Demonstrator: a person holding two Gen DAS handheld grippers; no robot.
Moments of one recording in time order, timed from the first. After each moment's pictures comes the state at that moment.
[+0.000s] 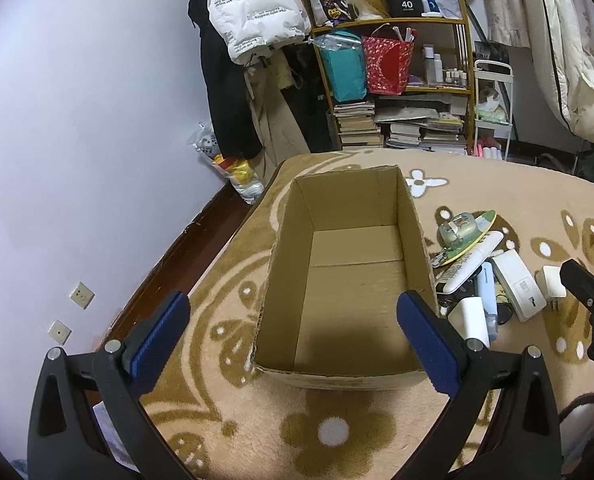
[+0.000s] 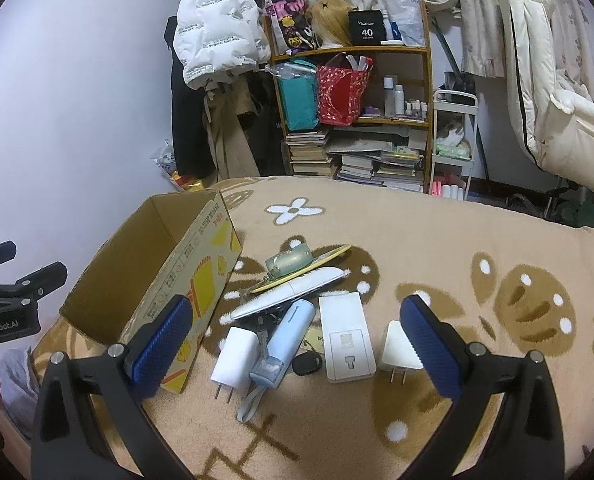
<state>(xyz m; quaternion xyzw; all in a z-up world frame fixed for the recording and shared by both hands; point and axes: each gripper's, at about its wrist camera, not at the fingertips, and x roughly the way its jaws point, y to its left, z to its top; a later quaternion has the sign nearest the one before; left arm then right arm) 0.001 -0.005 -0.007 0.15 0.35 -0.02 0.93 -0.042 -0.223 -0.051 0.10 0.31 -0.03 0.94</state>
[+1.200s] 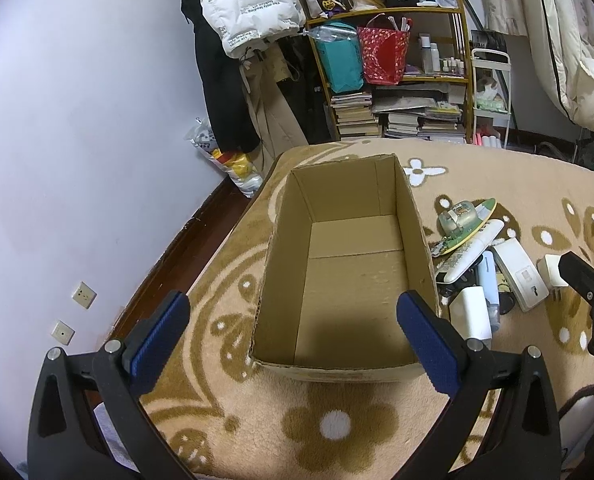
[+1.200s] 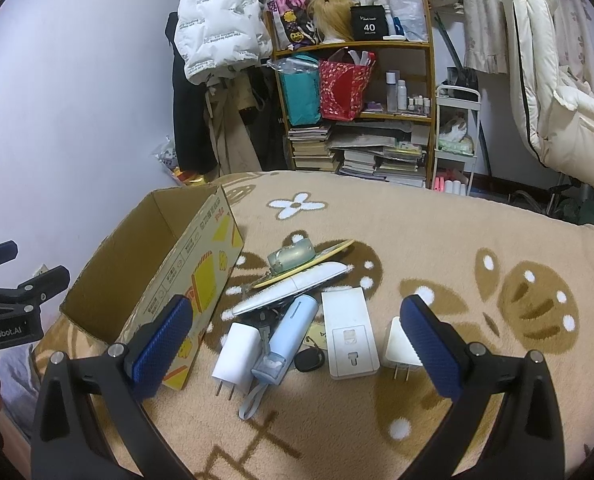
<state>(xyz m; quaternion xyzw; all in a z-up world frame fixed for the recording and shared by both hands) 0.003 -0.008 -0.012 0.16 0.36 -0.02 0.92 -0.040 -0.223 -0.058 0.10 0.32 -0.03 0.94</state>
